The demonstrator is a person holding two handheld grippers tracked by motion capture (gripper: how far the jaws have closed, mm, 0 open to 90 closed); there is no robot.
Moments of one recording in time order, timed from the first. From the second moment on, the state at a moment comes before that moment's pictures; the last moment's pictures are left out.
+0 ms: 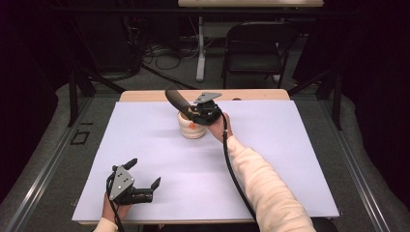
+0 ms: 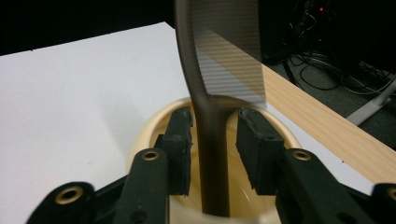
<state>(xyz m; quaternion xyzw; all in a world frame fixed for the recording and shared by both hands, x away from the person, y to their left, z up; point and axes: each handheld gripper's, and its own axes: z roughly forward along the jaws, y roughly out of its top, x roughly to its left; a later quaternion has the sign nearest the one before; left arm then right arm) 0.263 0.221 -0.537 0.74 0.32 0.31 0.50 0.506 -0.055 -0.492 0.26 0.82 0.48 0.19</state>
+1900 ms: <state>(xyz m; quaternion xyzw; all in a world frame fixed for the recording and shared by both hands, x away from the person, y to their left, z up) 0.264 0.220 -0.537 0.74 0.33 0.30 0.50 0.451 -0.139 -0.478 0.28 0.84 0.45 0.12</state>
